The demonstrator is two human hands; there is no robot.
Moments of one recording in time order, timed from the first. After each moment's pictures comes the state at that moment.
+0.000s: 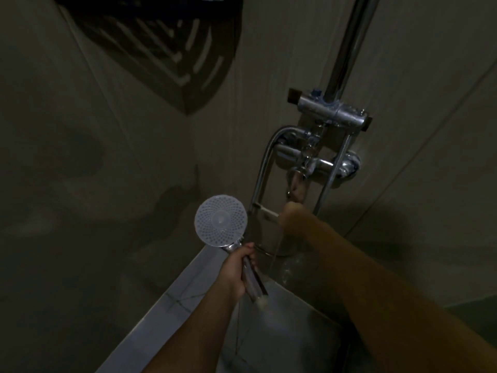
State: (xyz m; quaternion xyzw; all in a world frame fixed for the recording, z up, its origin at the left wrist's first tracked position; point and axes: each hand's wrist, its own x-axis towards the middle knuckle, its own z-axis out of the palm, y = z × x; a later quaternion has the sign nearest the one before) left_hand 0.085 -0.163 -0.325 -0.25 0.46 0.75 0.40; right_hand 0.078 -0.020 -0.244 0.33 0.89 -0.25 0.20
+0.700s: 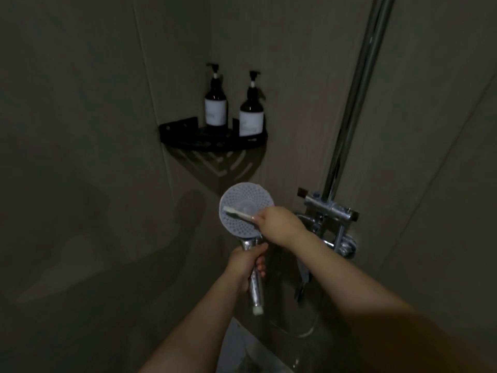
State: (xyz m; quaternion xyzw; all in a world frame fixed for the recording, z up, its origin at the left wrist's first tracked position) left_hand 0.043 -0.176 -0.150 -0.02 0.55 0.78 0.30; right_hand 0.056 -0.083 -0.060 0.11 0.96 -0.24 0.00
